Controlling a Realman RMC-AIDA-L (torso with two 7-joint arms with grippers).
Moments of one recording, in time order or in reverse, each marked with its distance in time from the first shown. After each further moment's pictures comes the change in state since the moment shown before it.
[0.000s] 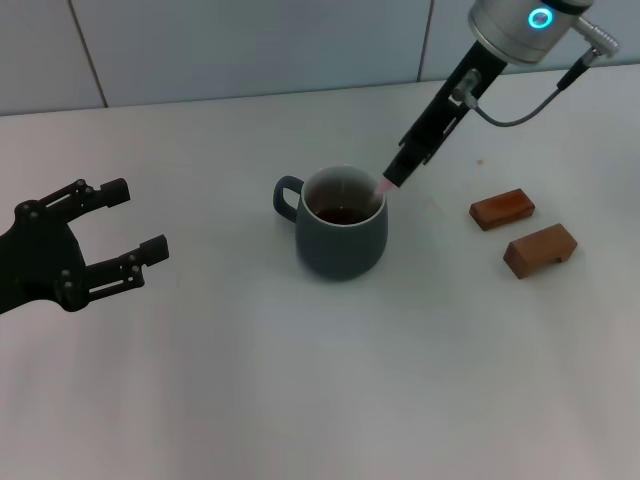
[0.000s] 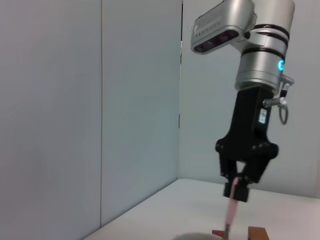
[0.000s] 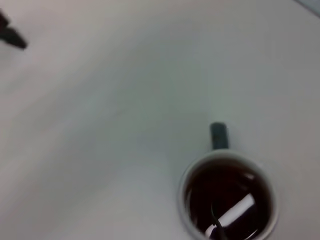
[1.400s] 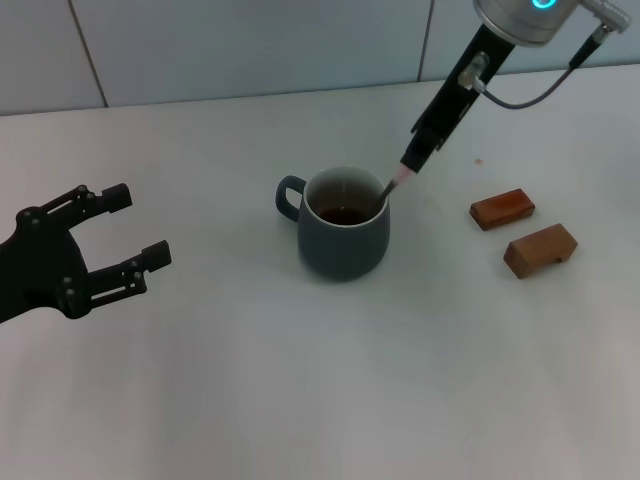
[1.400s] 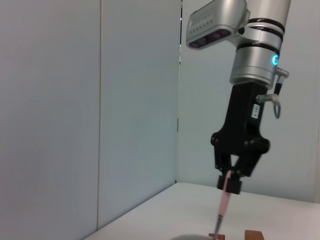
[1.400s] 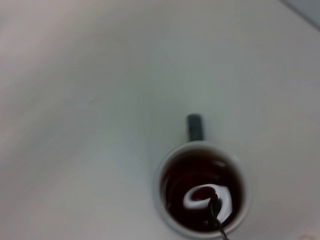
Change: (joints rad) left arm 0.014 -0.013 -0.009 0.001 0.000 0.013 0.008; right arm 0.033 0.007 -0.001 -0.037 -0.093 -0.034 0.040
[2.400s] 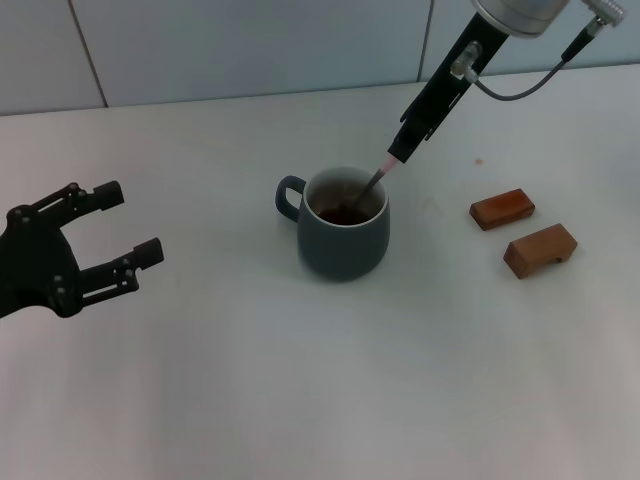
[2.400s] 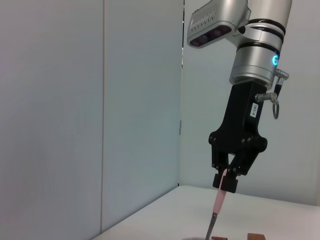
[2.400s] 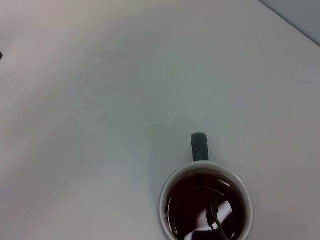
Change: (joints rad) left arm 0.007 0.003 -0.012 0.011 -0.002 0.012 -0.007; right arm 0.002 0.006 0.042 -0.017 0.000 0.013 0.000
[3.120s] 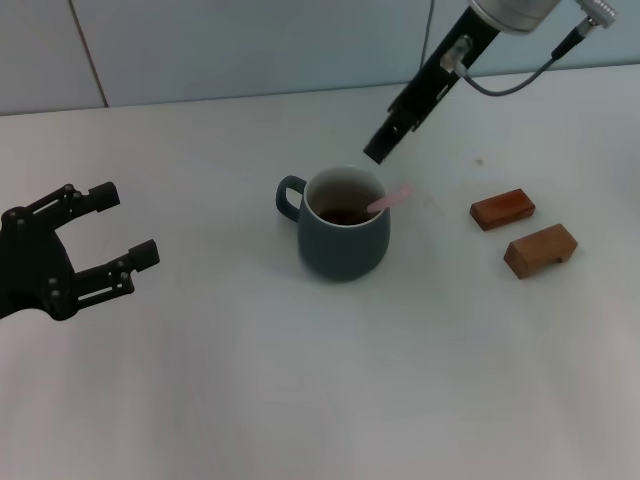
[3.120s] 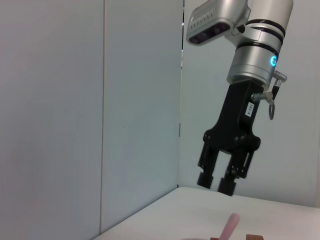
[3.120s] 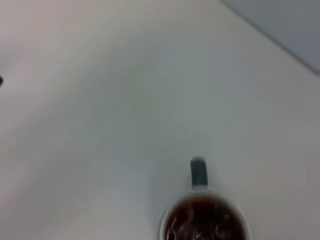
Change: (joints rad) left arm 0.007 0.002 -0.006 0.000 0.000 0.014 0.002; right arm -0.044 0.035 0.016 -0.109 0.010 0.013 0.006
